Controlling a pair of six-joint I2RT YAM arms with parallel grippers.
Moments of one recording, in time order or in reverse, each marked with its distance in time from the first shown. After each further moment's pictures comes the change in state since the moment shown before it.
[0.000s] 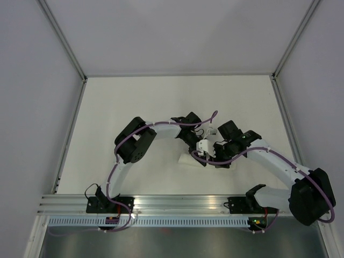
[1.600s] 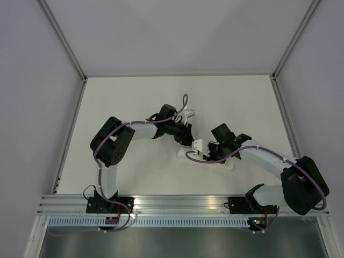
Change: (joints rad) left arm 0.180 -0.243 -0.359 0.537 -0.187 -0.294; right arm 0.080 0.118 -0.098 0.295 0.139 0.089
